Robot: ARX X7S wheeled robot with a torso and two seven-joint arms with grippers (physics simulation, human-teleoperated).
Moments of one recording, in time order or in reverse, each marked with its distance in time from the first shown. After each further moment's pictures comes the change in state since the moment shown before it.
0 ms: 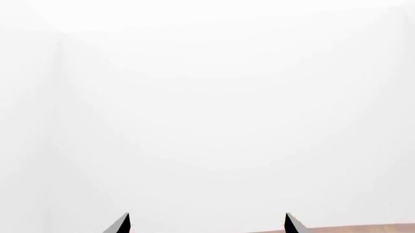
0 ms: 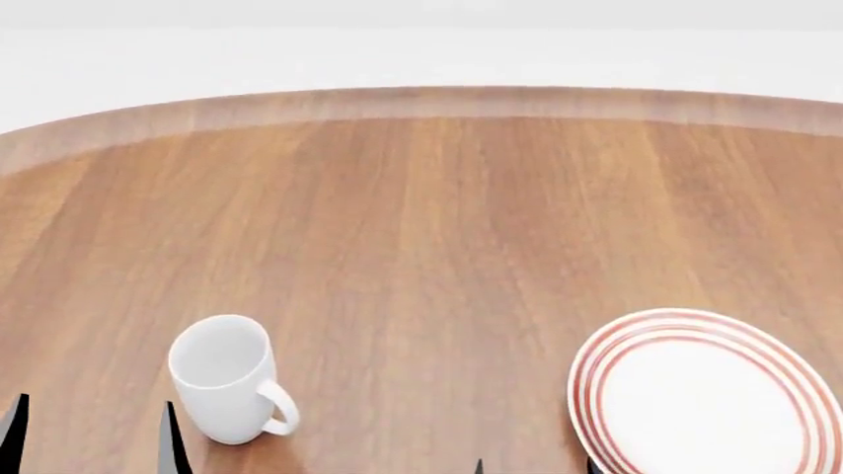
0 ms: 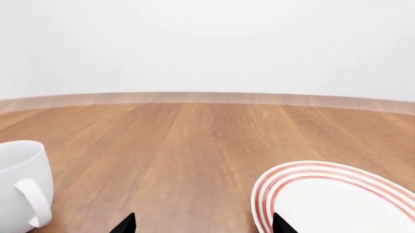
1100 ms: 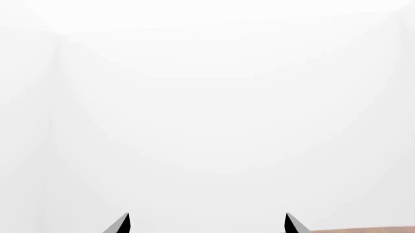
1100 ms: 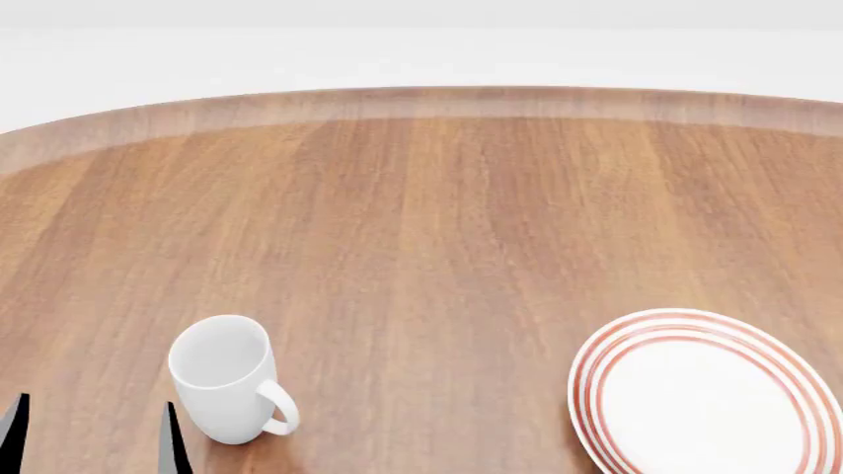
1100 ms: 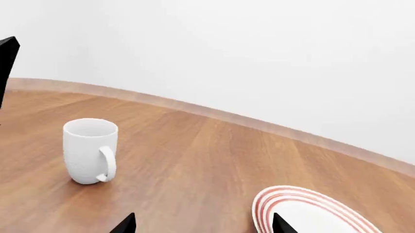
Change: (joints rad) left arm -0.008 -0.011 0.022 -0.010 -0.008 0.019 -0.011; right arm -0.451 0.257 -0.064 -0.530 -0.204 0.002 0.126
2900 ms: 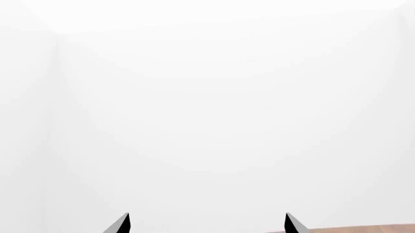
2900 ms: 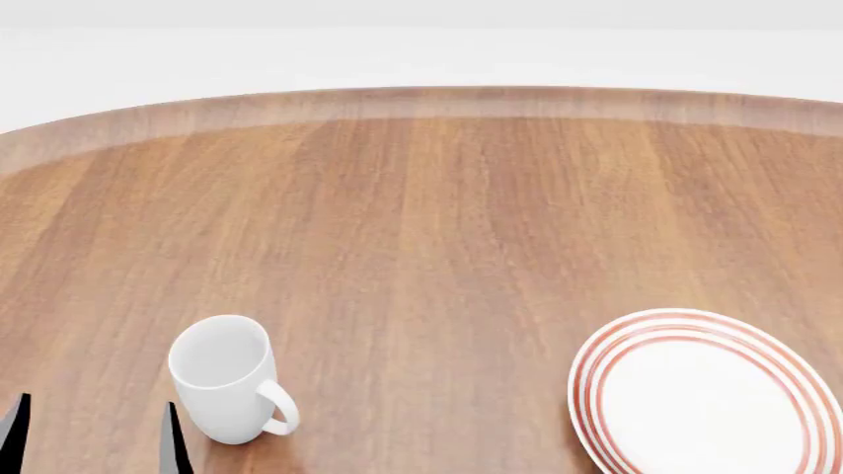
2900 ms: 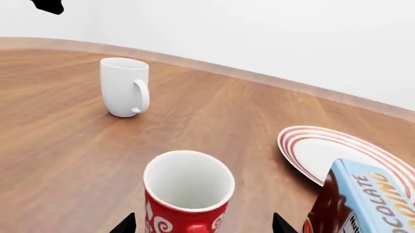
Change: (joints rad) left arm -0.005 -0.016 0.025 0.005 0.001 -0.009 -0.027; right arm -0.111 -0.016 -0.111 0.461 -0.067 -0.467 0.045
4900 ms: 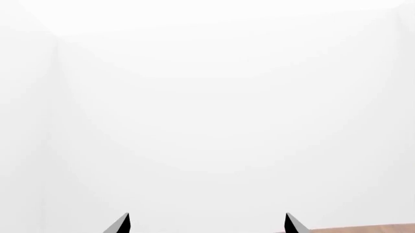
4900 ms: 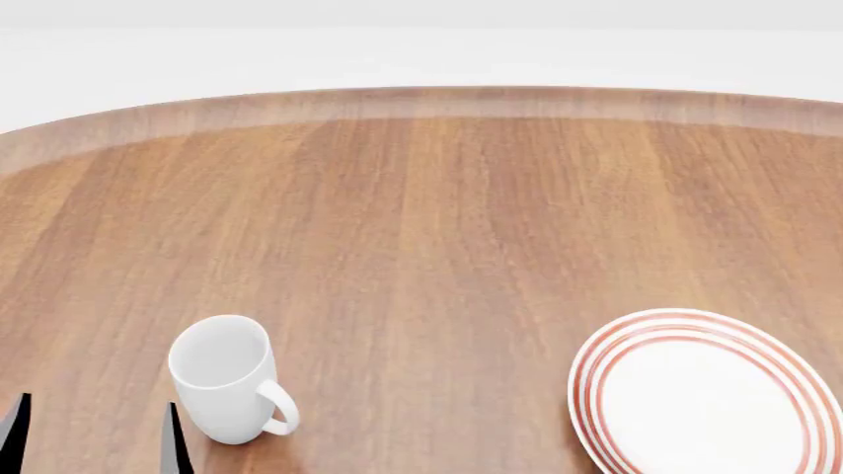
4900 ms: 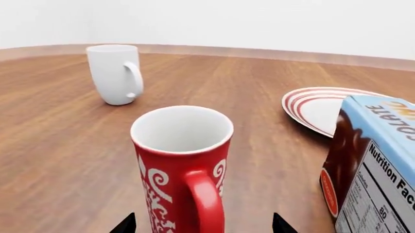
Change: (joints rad) left arm -0.007 -0.015 0.025 0.000 0.004 0.001 -0.028; right arm 0.114 -0.103 -0.072 0.383 0.153 -0.273 -0.079
